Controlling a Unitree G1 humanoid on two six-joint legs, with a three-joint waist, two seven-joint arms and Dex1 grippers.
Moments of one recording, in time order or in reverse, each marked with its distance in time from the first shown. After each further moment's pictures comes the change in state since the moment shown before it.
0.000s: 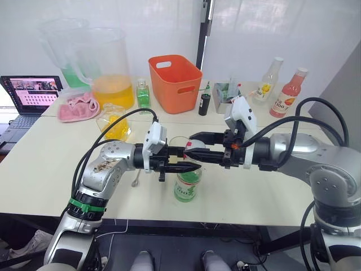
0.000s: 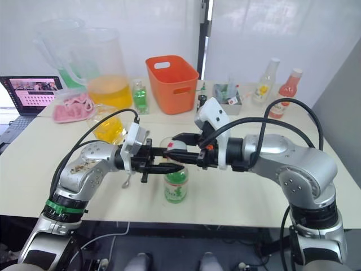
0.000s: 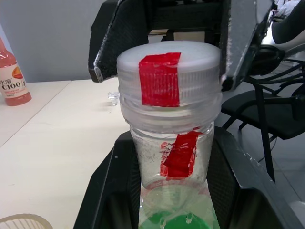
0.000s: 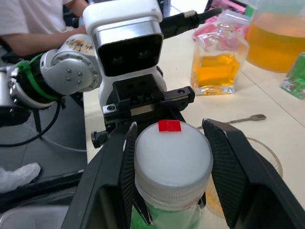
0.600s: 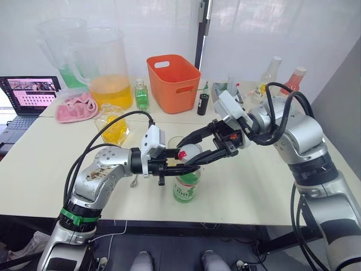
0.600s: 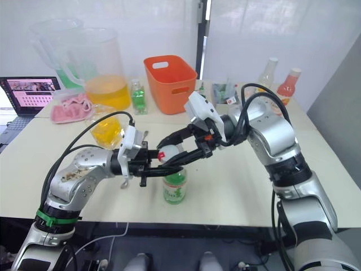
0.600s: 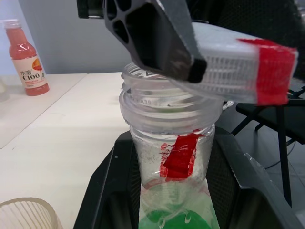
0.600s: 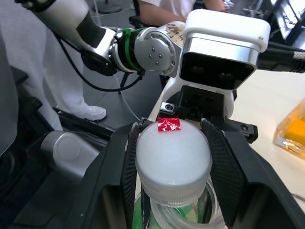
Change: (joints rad) left arm 0.084 0.024 0.028 -0.153 -0.018 0.082 0.131; right arm -0.267 0.093 0.239 0.555 -0.322 -0.559 0.805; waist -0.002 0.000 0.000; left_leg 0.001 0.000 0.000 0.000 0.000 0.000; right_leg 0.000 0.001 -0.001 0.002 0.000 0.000
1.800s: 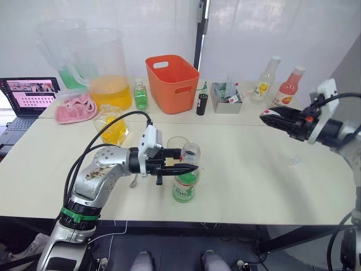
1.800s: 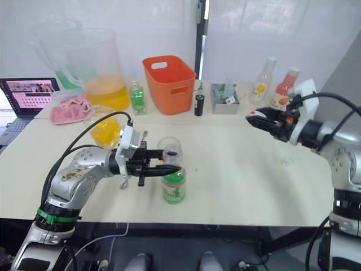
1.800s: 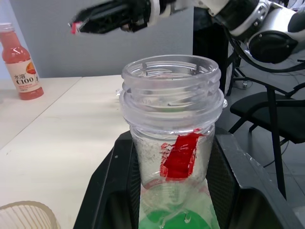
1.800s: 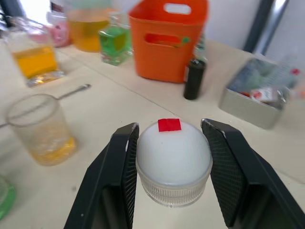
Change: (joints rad) left arm -0.019 0.000 -0.005 0.068 -0.007 -0.050 -0.064; right arm 0.497 -0.185 -0.638 -0.062 -0.049 0.274 -0.762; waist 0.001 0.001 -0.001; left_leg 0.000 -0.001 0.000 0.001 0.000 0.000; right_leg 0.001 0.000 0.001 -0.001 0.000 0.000
